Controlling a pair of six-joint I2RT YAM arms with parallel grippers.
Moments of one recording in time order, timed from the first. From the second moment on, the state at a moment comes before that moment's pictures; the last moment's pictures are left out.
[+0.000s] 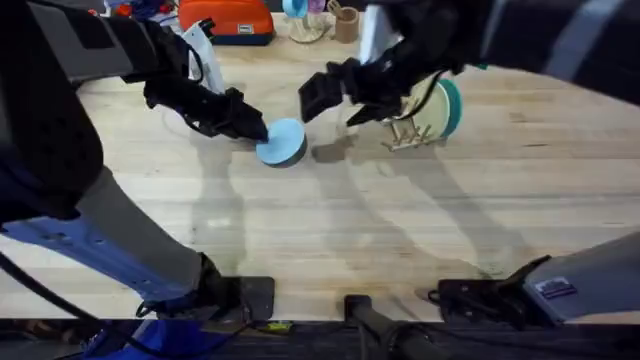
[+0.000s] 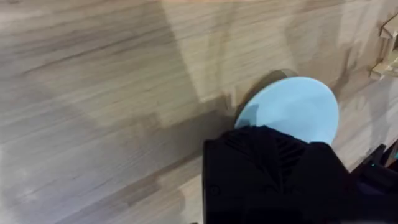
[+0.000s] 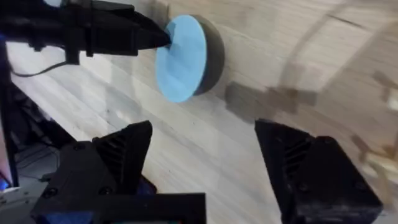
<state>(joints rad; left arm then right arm) 0.19 1.88 1.15 -0.87 0.63 0.23 0.53 1.72 1.34 -0.74 -0.47 0.40</state>
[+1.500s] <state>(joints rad) 0.19 1.88 1.15 -0.87 0.63 0.23 0.65 1.95 1.34 -0.43 -0.47 0.66</state>
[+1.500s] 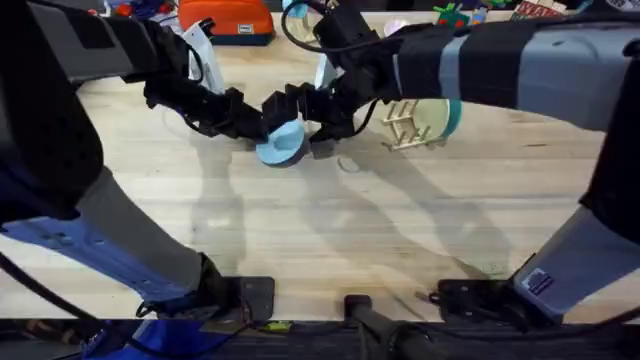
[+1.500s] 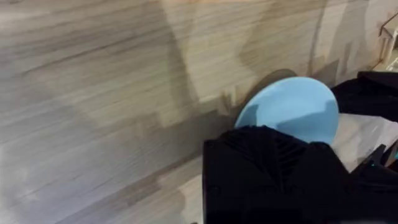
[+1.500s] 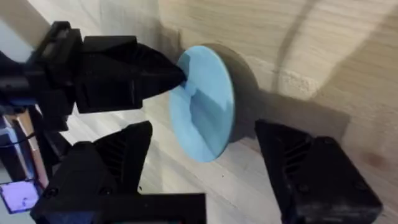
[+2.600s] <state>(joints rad) 0.20 1.88 1.16 -0.89 0.63 0.23 0.64 2.01 1.36 -0.36 -0.59 0.70</state>
